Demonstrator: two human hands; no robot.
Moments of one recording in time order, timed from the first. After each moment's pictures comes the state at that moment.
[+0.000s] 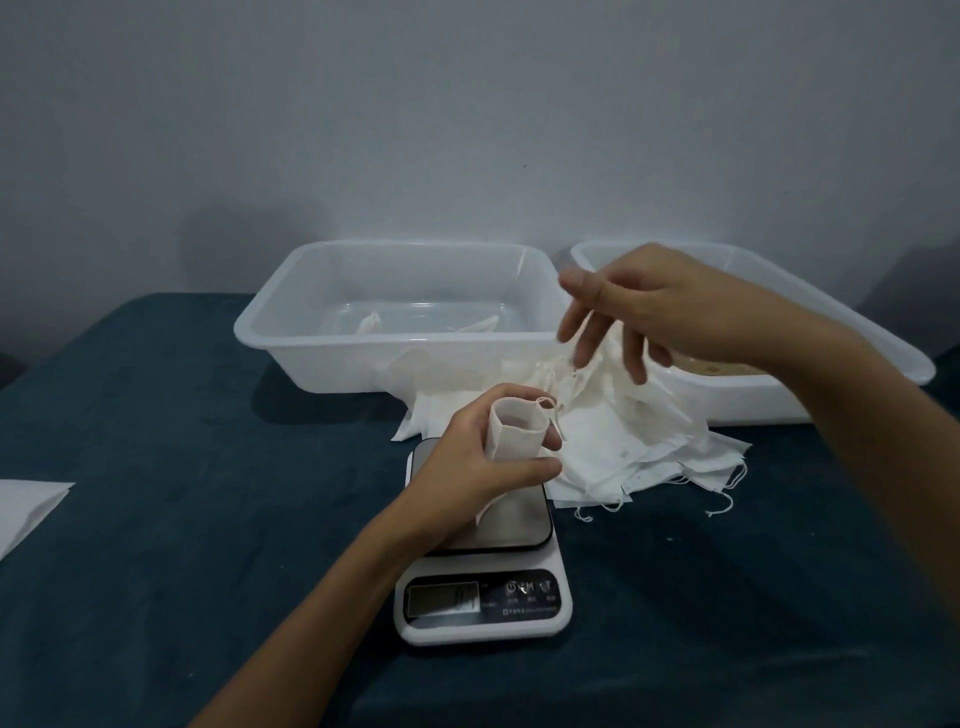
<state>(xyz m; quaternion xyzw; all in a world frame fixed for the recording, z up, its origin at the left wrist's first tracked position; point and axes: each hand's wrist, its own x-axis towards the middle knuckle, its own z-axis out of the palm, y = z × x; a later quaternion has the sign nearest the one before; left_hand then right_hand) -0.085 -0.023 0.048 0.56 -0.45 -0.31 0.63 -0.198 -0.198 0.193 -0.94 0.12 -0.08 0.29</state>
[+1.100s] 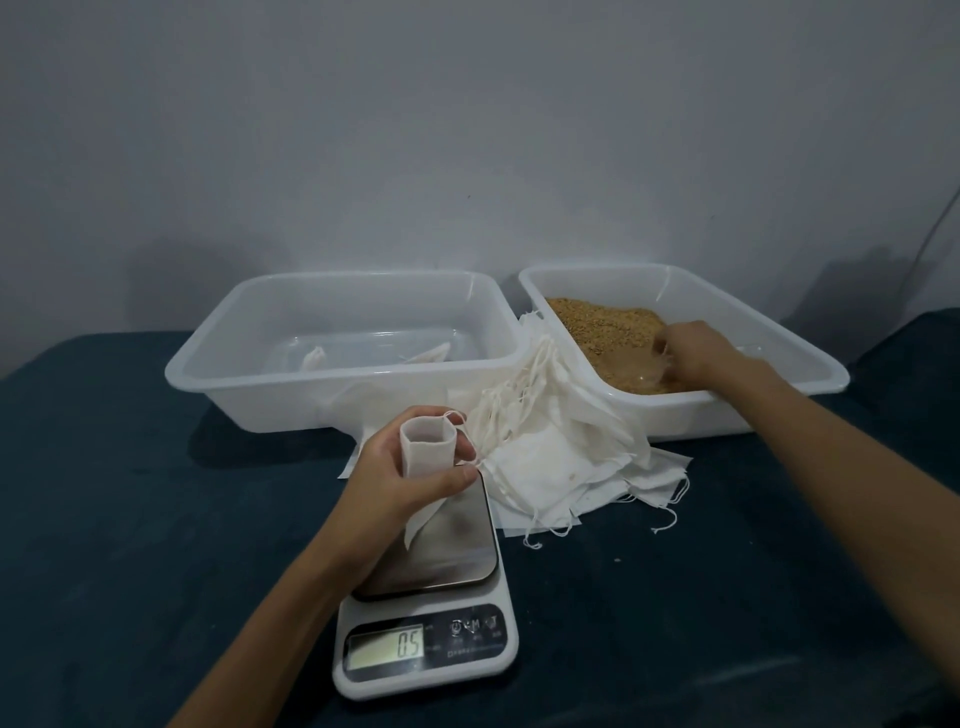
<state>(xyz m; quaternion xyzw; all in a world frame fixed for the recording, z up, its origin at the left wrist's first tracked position) -0.069 -0.023 0.043 0.54 -0.42 -0.29 0.67 -0.219 -0.417 0.085 -0.91 0.41 -0.04 -0.03</state>
